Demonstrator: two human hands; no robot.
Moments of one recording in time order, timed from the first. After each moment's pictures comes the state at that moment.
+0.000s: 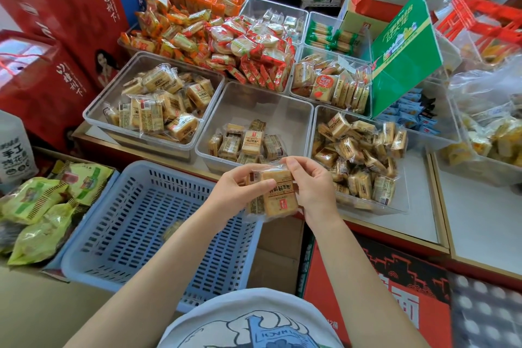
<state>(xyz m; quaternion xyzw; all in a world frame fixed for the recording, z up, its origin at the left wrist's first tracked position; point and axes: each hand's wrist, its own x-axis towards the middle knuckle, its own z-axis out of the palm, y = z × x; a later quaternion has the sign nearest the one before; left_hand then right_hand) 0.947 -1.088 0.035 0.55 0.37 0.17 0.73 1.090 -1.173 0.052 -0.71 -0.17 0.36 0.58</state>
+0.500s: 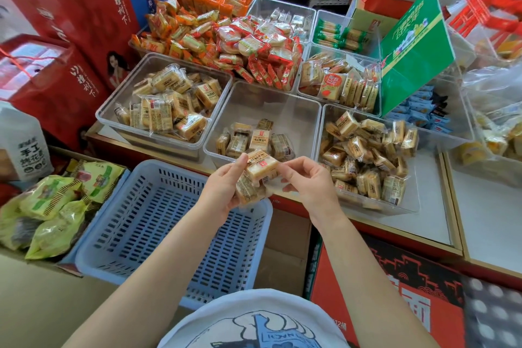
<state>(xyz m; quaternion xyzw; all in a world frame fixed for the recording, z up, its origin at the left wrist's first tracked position) 0.943 -1.074 0.023 0.37 0.50 0.22 0.75 1.087 -1.173 0.050 -0.69 -0.27 0.39 0.54</state>
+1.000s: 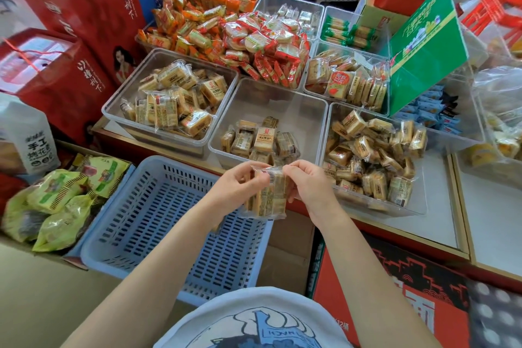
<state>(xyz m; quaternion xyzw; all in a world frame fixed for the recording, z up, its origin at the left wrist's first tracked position) 0.928 -1.072 0.025 0.62 0.37 0.13 0.68 1.085 -1.159 0.043 -0.72 -0.24 0.44 0.48</state>
